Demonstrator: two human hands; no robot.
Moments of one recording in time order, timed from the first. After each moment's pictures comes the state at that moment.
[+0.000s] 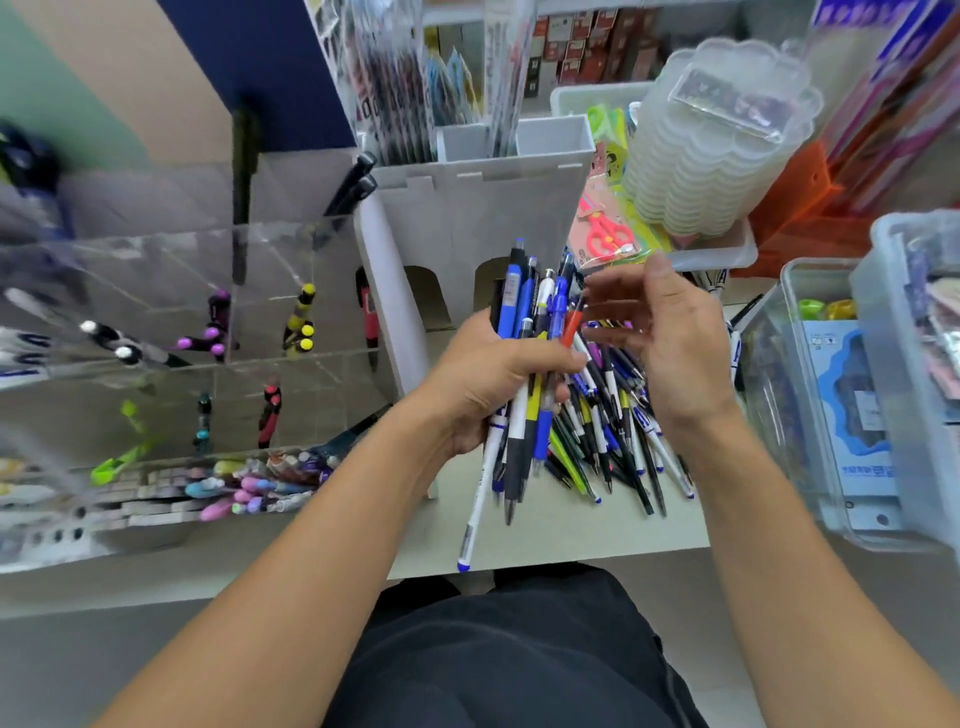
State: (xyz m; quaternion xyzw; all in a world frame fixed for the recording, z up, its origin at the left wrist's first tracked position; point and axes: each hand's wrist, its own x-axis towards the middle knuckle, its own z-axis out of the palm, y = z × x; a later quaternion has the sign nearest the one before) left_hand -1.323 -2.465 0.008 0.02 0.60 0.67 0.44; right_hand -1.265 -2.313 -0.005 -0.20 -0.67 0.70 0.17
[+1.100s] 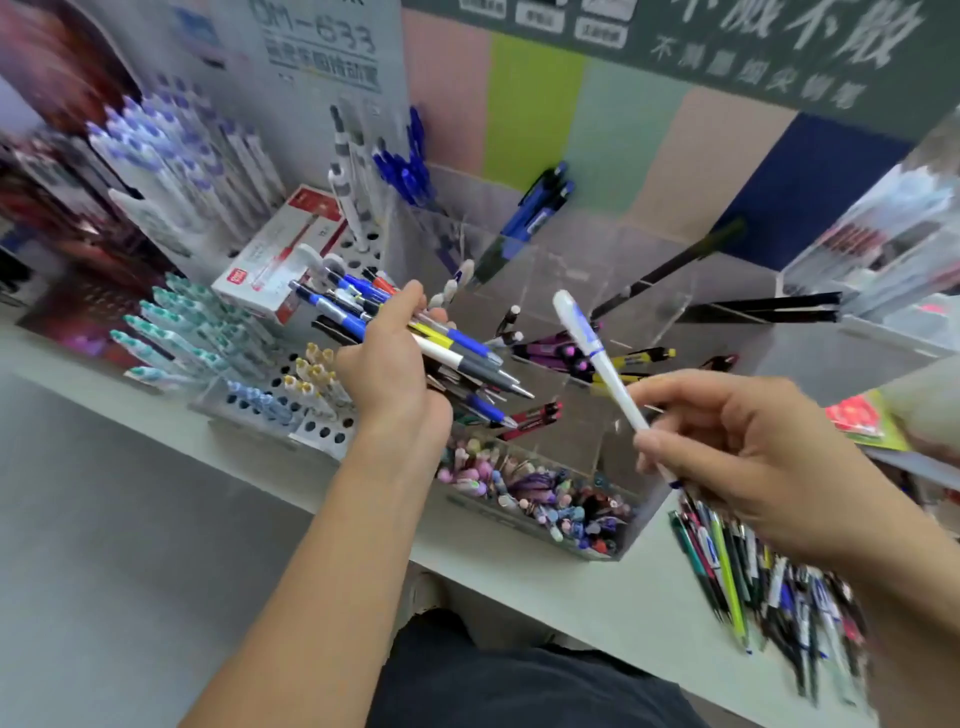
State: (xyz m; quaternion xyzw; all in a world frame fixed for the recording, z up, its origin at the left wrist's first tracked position) left_hand -1.360 -2.718 0.058 -0.40 0.35 0.84 -0.14; right_hand -1.302 -2.494 0.108 0.09 -0.85 0.49 -0.19
